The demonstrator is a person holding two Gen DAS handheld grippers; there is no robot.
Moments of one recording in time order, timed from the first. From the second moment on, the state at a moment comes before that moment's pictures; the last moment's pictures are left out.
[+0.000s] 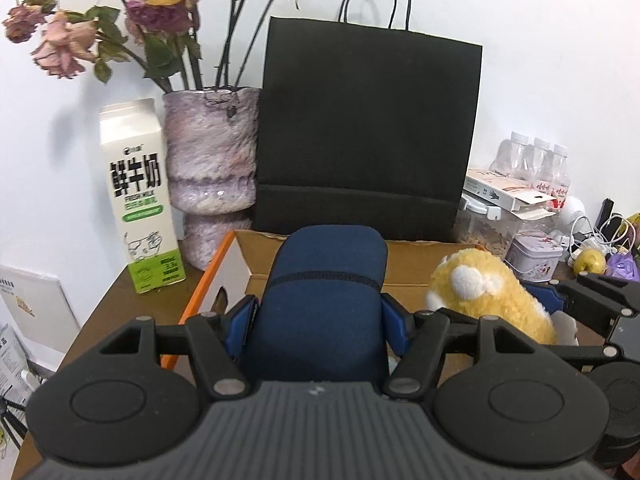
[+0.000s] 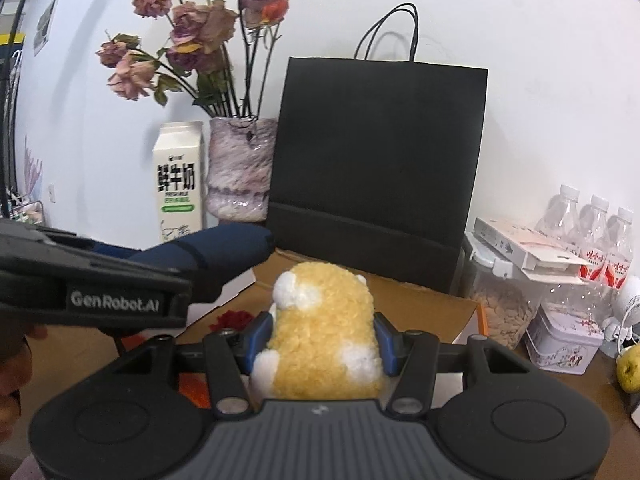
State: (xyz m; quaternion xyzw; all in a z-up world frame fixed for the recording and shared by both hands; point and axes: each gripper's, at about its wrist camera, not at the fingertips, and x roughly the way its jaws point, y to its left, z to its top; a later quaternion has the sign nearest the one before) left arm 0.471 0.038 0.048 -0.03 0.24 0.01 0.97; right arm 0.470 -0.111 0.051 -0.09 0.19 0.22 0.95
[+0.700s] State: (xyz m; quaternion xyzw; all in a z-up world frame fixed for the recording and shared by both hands) left arm 0.541 0.052 0.020 -0.03 0.28 0.05 0.96; right arm 0.523 -0.108 0.030 -0.09 0.23 0.19 0.95
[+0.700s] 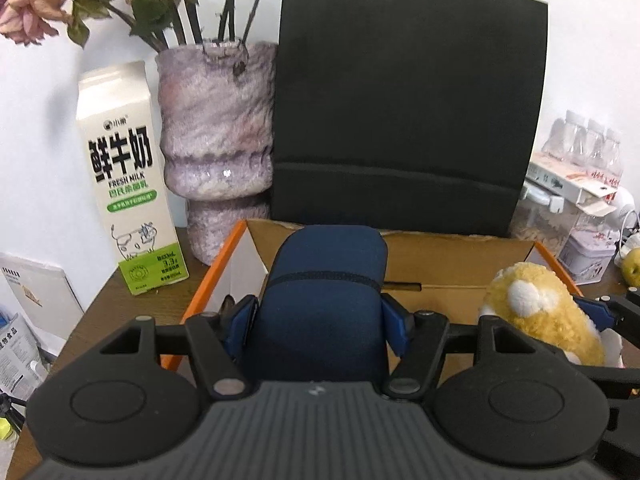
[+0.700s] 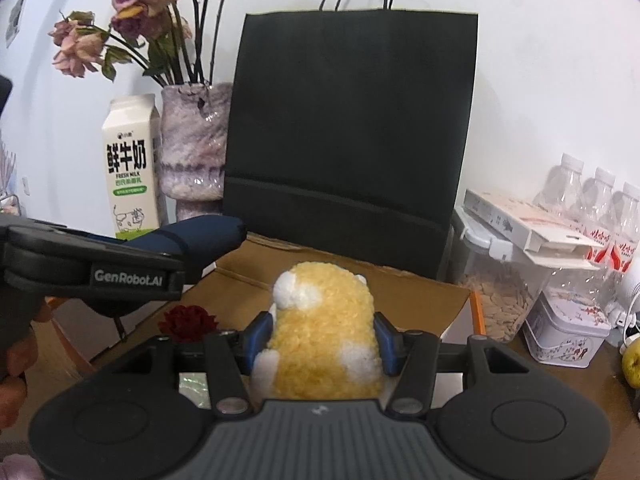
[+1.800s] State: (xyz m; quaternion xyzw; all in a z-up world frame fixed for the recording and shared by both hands) left arm 0.536 0.053 0.020 -0.03 0.27 0.05 0.96; right arm 0.528 -0.109 0.020 -0.06 0.25 0.19 0.95
